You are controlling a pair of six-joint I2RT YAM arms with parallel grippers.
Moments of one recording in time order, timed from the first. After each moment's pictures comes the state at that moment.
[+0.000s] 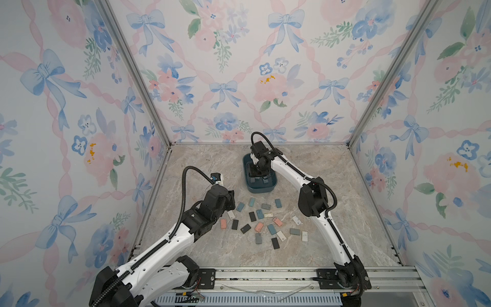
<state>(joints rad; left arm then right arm) -0.63 0.96 0.69 -0.32 -0.31 -0.56 0.60 2.61 2.49 -1.01 -0.11 0.38</state>
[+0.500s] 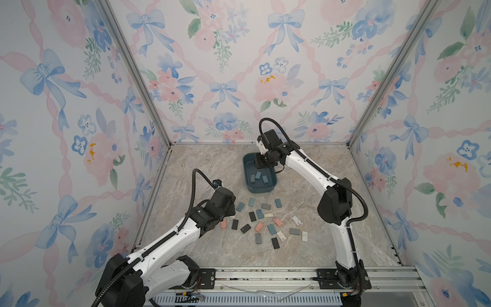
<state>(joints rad) -0.63 1.08 0.69 -0.48 -0.27 -0.68 0.60 2.18 2.14 -0.90 -0.08 0.33</state>
